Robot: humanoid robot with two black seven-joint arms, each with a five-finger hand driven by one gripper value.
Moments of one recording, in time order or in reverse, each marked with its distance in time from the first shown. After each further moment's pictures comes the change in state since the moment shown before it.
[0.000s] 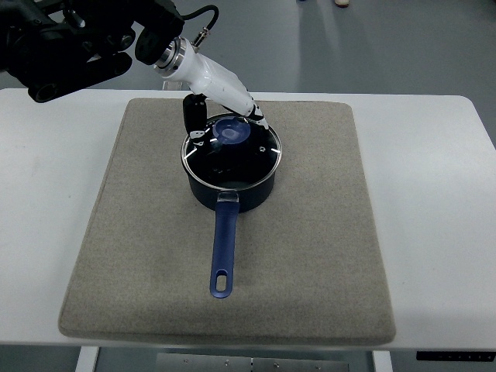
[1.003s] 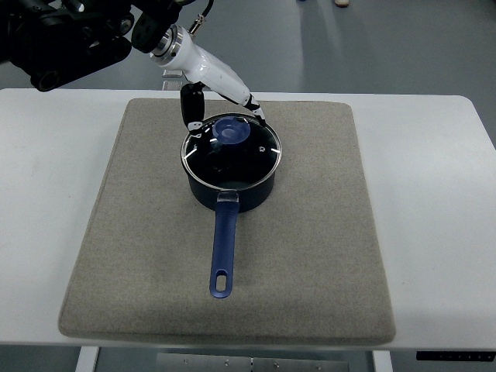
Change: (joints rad) left arm -0.012 -0.019 -0.015 0.071 -0.081 -0.120 0.000; right arm 0.000 0.000 0.000 0.000 0.000 0.000 0.000
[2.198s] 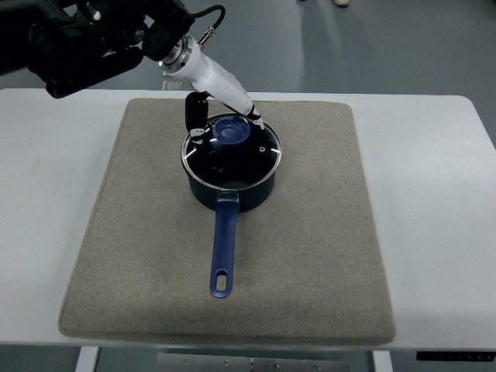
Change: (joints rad) left arm 0.009 -0.046 0.012 0.024 0.094 0.021 0.000; right arm 0.000 0.000 0.000 0.000 0.000 0.000 0.000
